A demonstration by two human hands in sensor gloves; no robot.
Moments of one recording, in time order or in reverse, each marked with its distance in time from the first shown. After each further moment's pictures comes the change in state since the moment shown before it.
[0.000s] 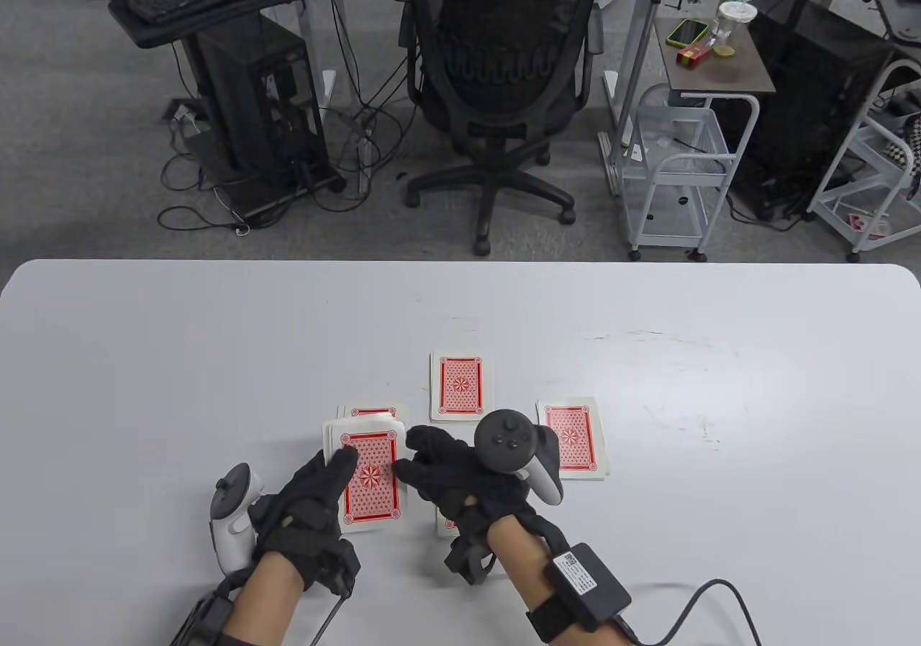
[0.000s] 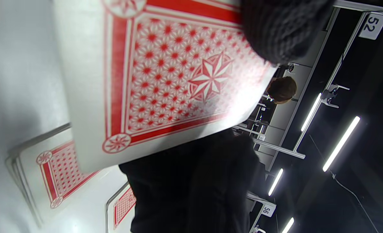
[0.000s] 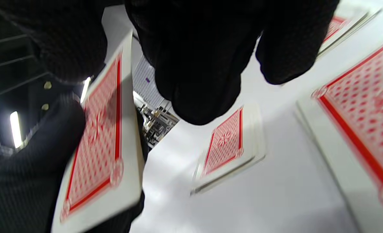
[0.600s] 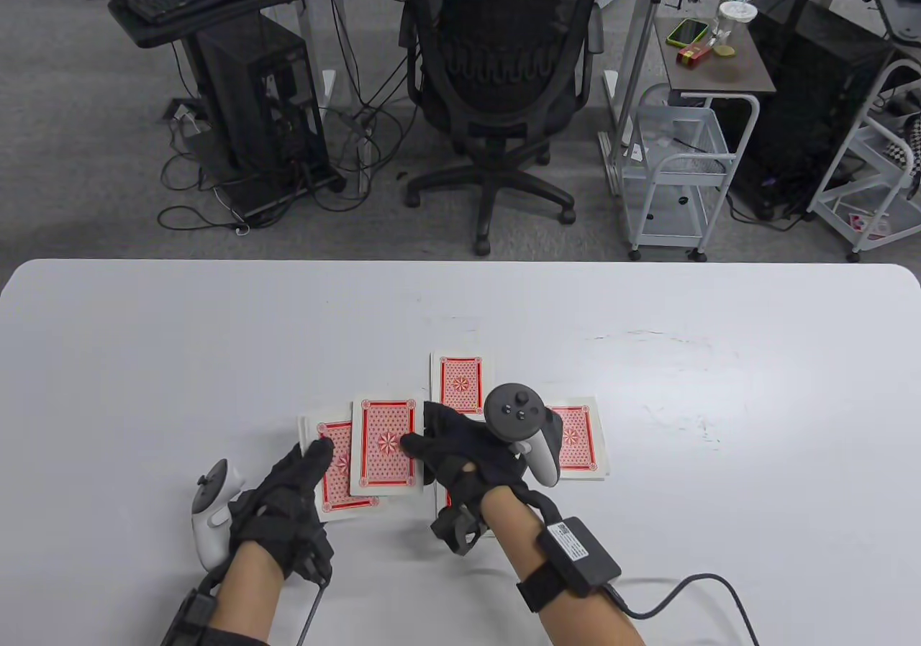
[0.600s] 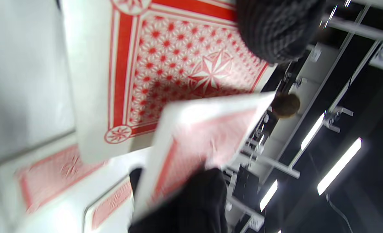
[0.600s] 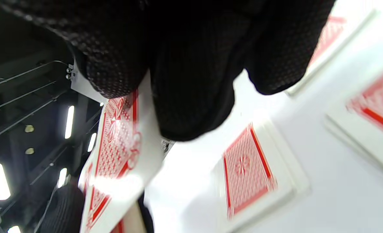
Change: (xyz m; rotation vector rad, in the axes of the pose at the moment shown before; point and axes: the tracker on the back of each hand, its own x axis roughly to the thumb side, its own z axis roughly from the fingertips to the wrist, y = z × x) left_hand 0.008 0.044 -0.003 0.064 0.054 0.125; right_hand -0.003 -0.031 -0.035 -0.108 0.126 -0.169
